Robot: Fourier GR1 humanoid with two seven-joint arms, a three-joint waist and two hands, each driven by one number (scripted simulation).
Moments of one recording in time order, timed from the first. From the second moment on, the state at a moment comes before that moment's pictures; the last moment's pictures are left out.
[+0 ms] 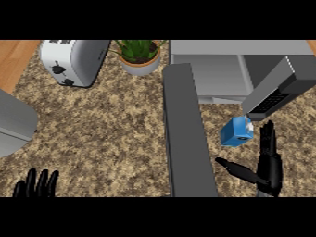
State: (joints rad) left arm 0.67 0.05 -0.28 -2.05 0.16 -0.01 -0.50; right arm 0.02 -0.02 -0.07 -1.15 -0.06 -0.31 -0.61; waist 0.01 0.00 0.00
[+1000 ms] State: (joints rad) left arm 0.69 0.10 -0.26 -2.02 0.23 -0.04 -0.55; right arm -0.21 -0.07 -0.17 -0.69 -0.08 -0.22 -0.90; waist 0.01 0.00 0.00
